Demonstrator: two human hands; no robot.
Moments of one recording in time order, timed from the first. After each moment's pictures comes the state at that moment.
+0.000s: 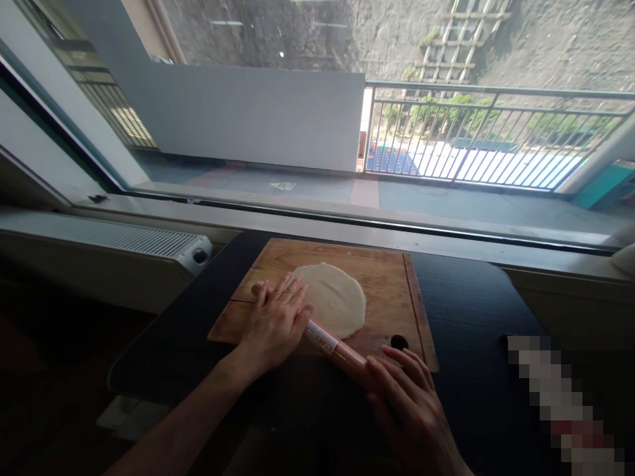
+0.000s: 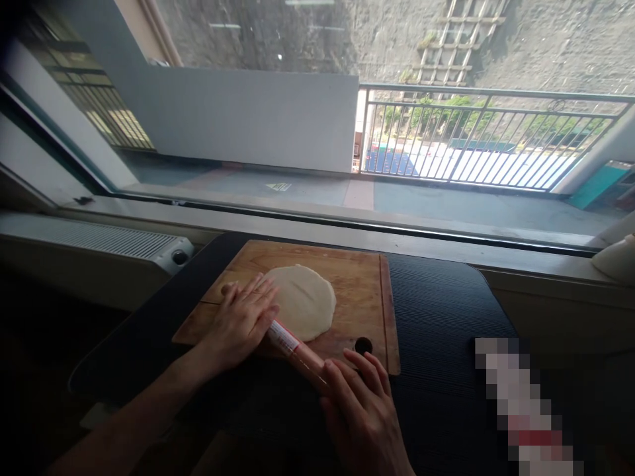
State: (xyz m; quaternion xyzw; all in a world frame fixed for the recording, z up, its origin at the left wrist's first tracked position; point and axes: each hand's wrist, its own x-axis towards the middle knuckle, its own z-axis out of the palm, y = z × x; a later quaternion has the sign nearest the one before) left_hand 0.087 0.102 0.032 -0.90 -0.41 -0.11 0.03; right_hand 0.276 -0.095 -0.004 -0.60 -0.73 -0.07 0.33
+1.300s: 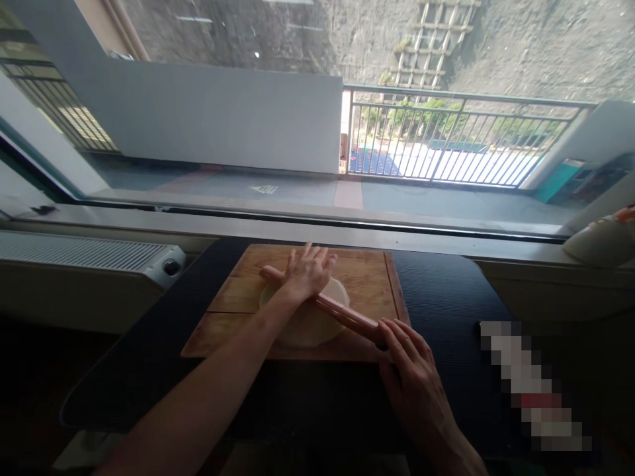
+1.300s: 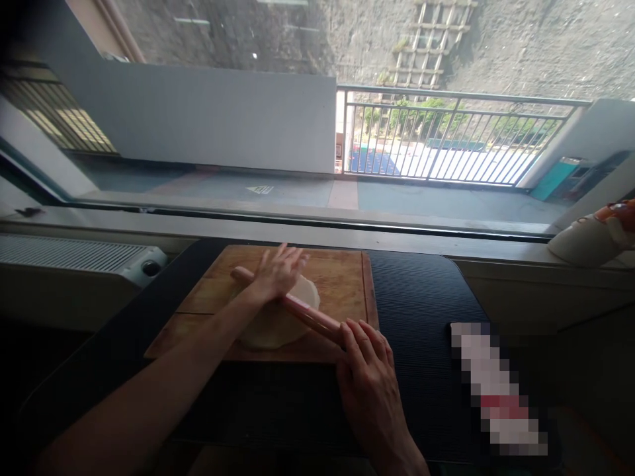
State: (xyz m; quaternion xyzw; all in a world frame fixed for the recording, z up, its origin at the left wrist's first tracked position) left_hand 0.193 0.164 0.041 -0.90 -0.42 -0.14 -0.04; right_hand 0.295 -0.082 0.007 -0.72 -0.63 -0.09 0.28
